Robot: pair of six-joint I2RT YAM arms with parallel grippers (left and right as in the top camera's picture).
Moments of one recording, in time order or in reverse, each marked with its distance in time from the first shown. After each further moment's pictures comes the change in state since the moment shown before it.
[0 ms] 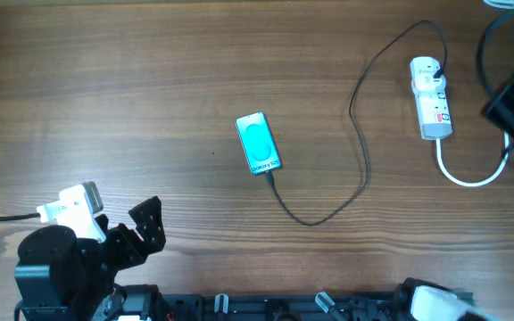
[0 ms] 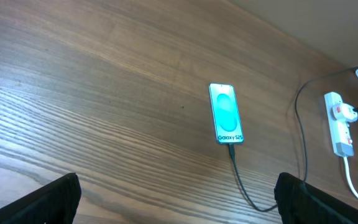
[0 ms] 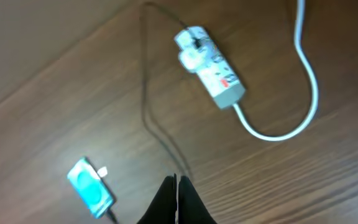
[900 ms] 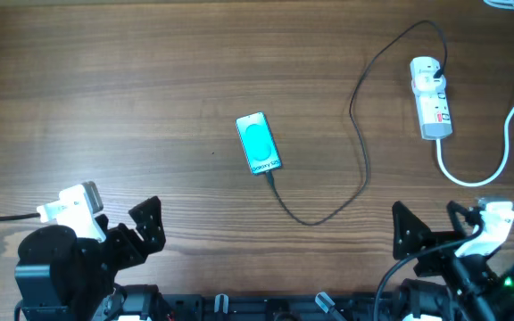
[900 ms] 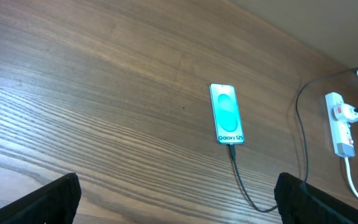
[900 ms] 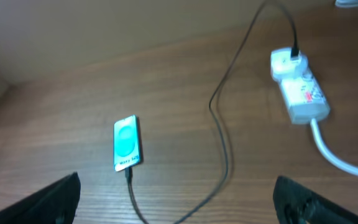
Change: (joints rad) left arm 0.000 0.000 0.000 0.001 -0.002 0.000; right arm 0.075 -0.999 -0.874 0.326 -0.273 -0.201
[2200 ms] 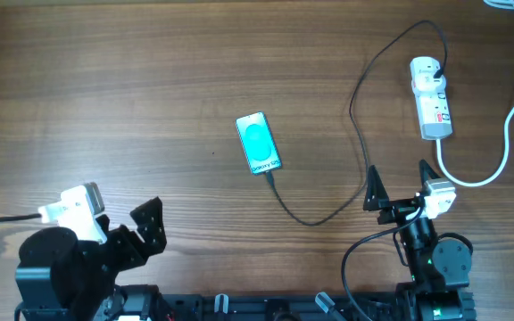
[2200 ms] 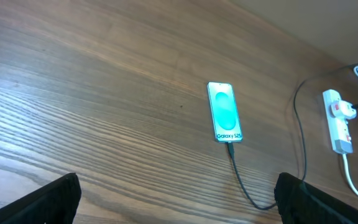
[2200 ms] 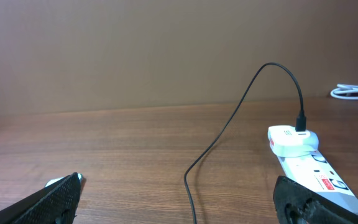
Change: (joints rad) left arm -0.013 -0.007 -0.002 -0.001 0.000 0.000; right arm 0.261 -0.319 -0.973 1.112 0.293 -0.011
